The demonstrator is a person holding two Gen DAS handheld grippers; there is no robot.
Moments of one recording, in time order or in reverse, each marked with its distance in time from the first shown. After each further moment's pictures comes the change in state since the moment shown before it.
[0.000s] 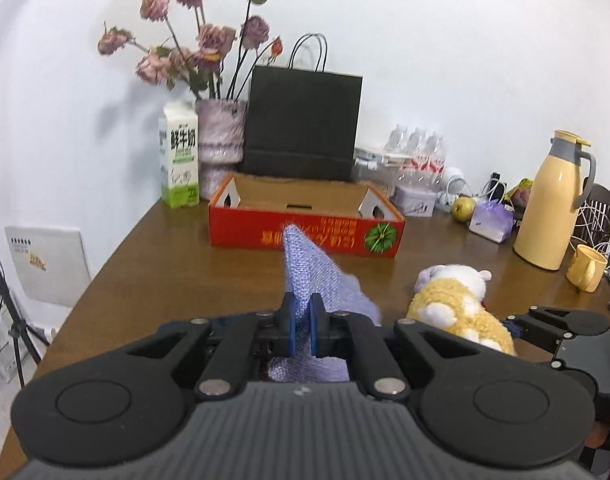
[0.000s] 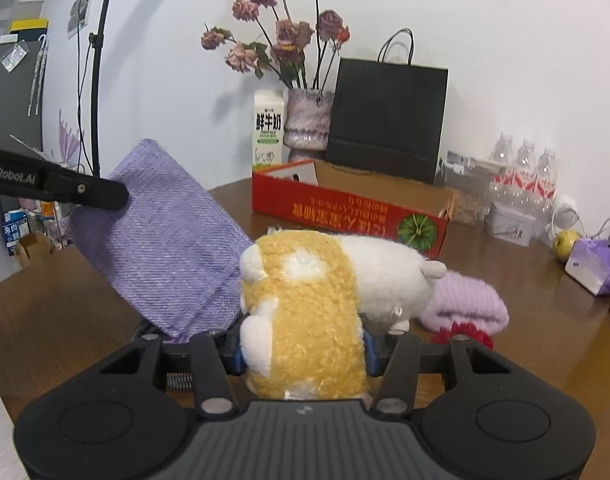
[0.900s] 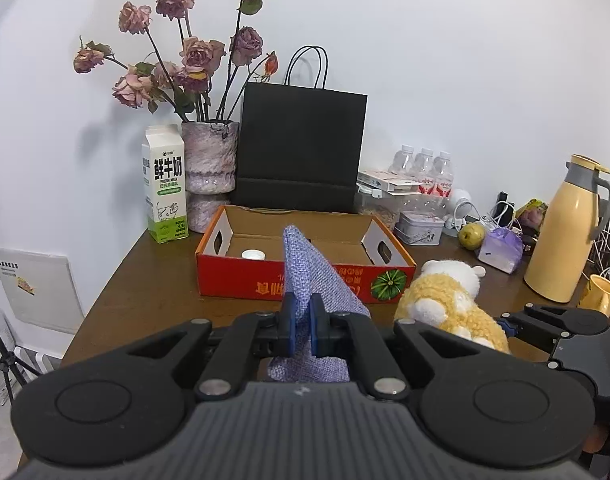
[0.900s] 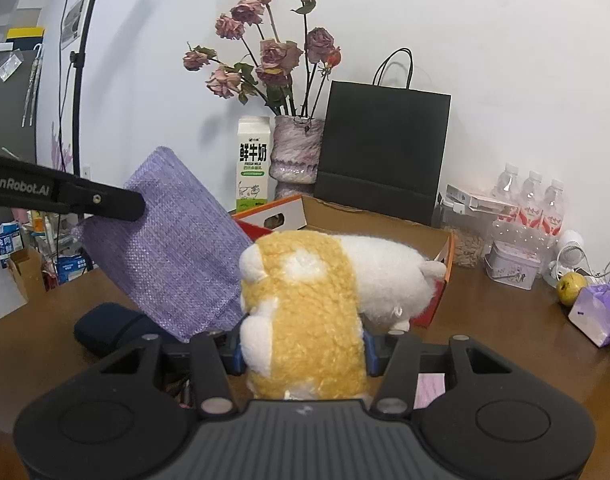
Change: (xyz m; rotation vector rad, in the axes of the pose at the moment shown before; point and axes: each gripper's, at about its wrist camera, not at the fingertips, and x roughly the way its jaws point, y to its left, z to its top) left arm 0.061 0.007 0.059 0.000 -0.011 -0.014; right arm 0.046 -0.026 0.064 -0.006 -0.032 -0.007
